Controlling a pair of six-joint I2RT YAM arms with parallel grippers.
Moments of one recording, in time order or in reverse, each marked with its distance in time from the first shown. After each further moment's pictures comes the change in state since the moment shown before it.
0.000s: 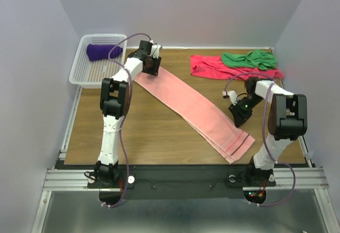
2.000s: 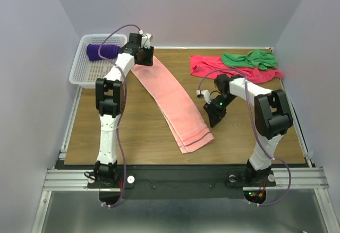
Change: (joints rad) left arm 0.101 0.083 0.214 0.028 0.070 -0.030; right arm 0.389 0.066 0.079 -0.003 -0.211 0.239
